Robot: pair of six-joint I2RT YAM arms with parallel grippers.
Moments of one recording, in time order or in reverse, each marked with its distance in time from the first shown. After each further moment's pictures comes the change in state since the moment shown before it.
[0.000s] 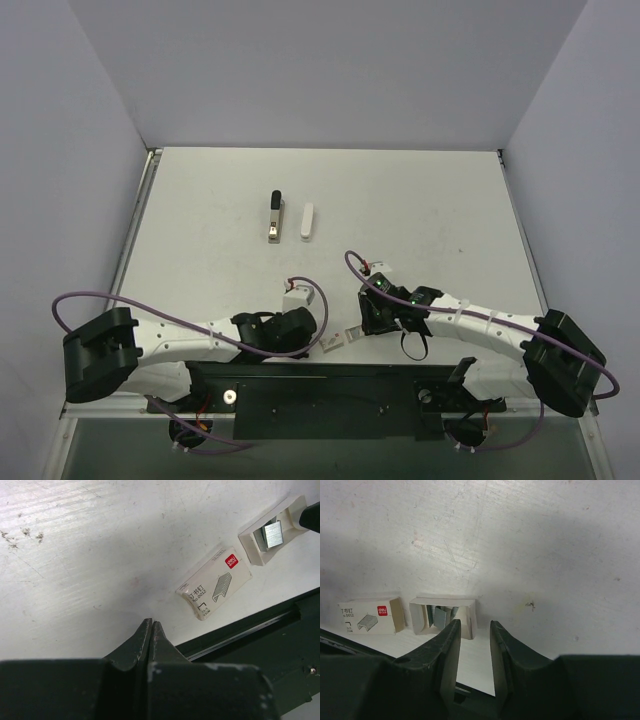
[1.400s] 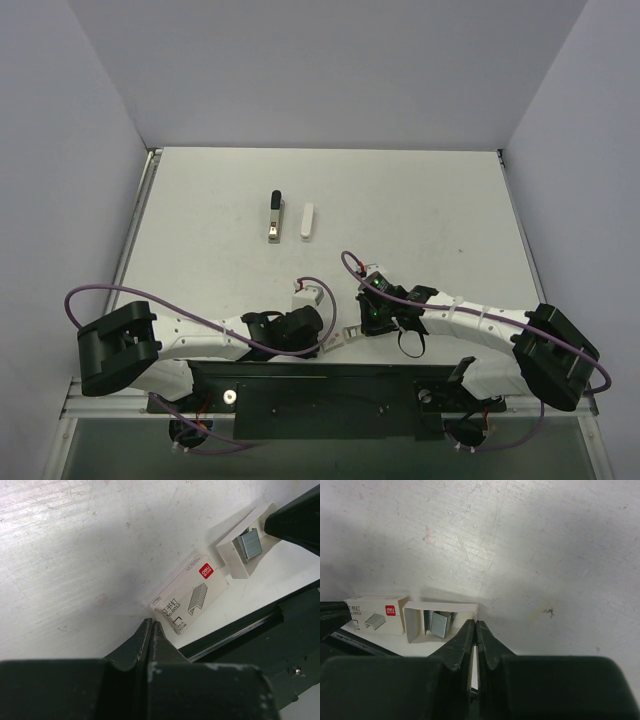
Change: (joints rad) left arm 0.005 0.095 0.009 0.128 0.064 0.015; right arm -0.011 0.048 -0.006 0.050 -0.079 -0.007
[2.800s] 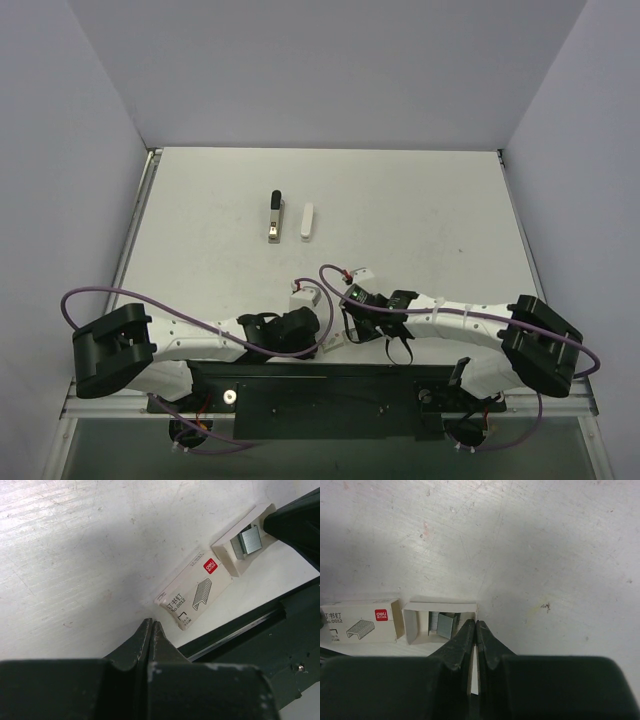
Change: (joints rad) left arm 0.000 -0.029 -0.030 0.016 -0.001 0.006; right arm 0.163 0.085 0.081 -0.093 0.223 0.031
